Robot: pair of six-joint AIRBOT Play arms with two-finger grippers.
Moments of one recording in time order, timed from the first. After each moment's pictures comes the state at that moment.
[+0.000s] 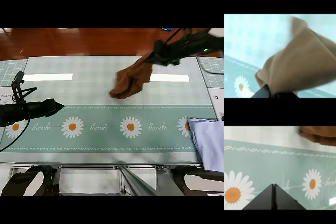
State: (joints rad) left arm 0.10 -0.75 0.64 0.84 -1.03 -1.38; right arm 0.03 -1.46 1.72 -0.95 1.35 1.60
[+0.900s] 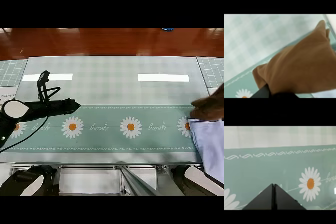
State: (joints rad) left arm -0.17 -0.89 0.63 0.82 -0.79 -1.37; right arm -0.76 -1.16 1.76 -1.19 1.81 1.64
